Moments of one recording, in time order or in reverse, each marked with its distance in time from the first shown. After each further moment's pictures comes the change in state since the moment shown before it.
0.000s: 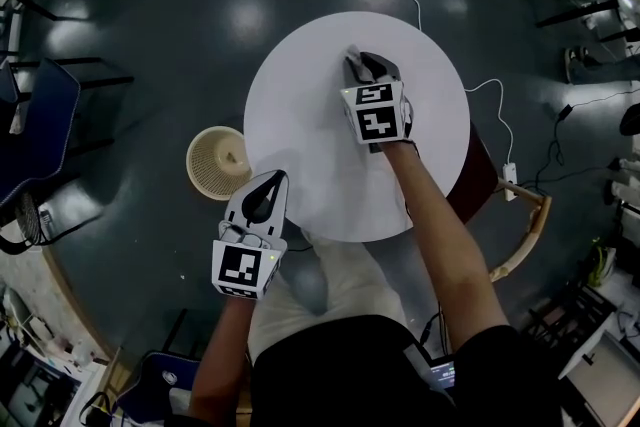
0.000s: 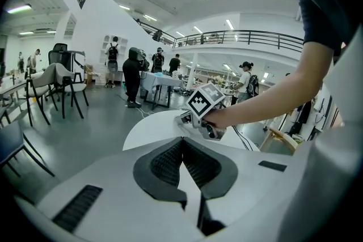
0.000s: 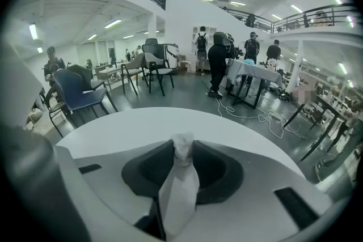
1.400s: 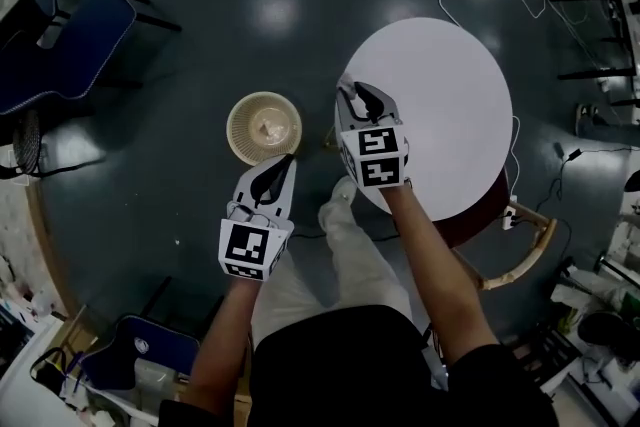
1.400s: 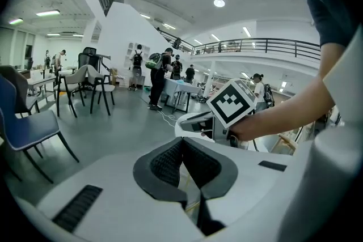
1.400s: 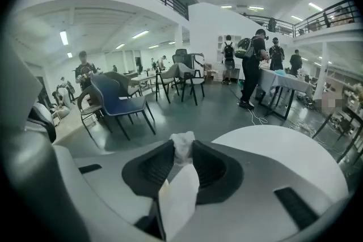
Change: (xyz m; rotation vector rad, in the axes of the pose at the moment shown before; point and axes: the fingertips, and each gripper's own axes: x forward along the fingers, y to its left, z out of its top) left arm -0.174 0.107 -0.039 -0.102 -0.077 0.160; right arm -0.078 0.285 0.033 -0.098 -0.093 0.221
